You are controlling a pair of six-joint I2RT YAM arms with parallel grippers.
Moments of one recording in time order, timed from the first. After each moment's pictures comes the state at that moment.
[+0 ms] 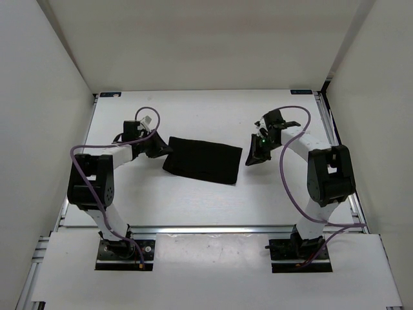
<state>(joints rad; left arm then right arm) -0.07 1.72 0.93 -0.01 0.54 -0.55 0.25 1.79 1.21 -0.67 -0.44 0.31</state>
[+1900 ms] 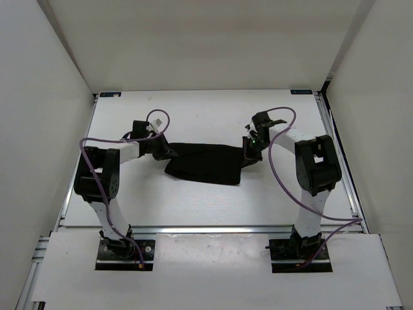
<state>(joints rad) -0.13 1.83 0.98 -0.07 0.58 -0.51 0.32 1.94 1.30 -0.68 -0.45 0.34</state>
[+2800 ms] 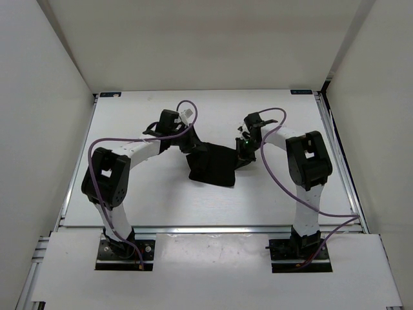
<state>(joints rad) -0.40 1.79 1.16 -0.11 0.58 -0.64 0.37 2.05 1.38 -0.69 -0.46 0.35</state>
